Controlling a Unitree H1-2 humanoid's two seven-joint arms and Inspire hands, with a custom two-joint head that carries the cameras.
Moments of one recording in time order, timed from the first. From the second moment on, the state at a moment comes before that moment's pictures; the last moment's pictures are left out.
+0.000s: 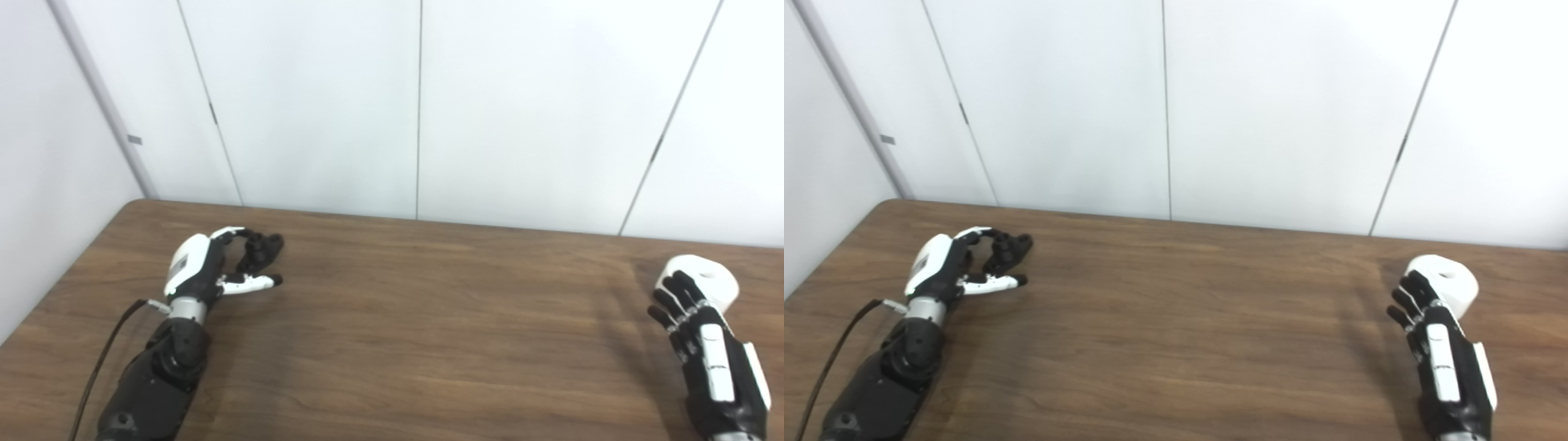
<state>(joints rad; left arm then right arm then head) -0.39 0.48 -0.05 0.47 0.42 0.01 0.19 -0.08 -0.16 -0.18 0.03 0.26 -0.14 0.10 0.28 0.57</state>
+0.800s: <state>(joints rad) -0.37 0.49 -0.06 0.47 0.45 -0.02 0.21 -0.07 -0.16 -0.19 -0.09 0.27 -0.07 0.08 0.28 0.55</state>
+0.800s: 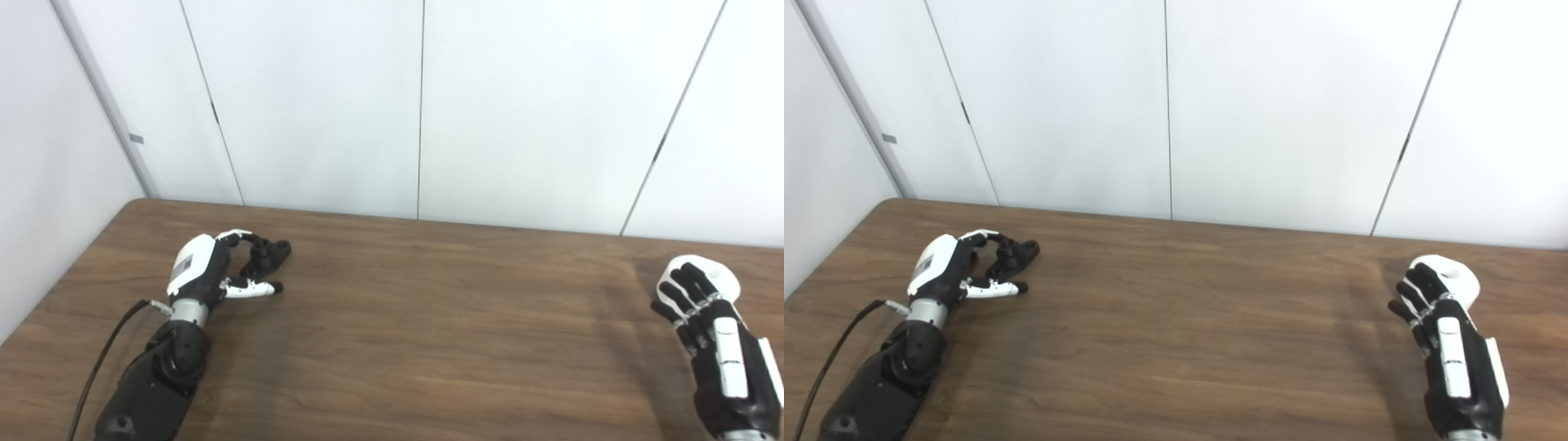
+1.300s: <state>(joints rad) -0.39 0.49 -0.04 0.51 0.45 -0.06 0.23 -0.06 -0.16 -0.19 -0.10 0.29 -0.06 0.08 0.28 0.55</state>
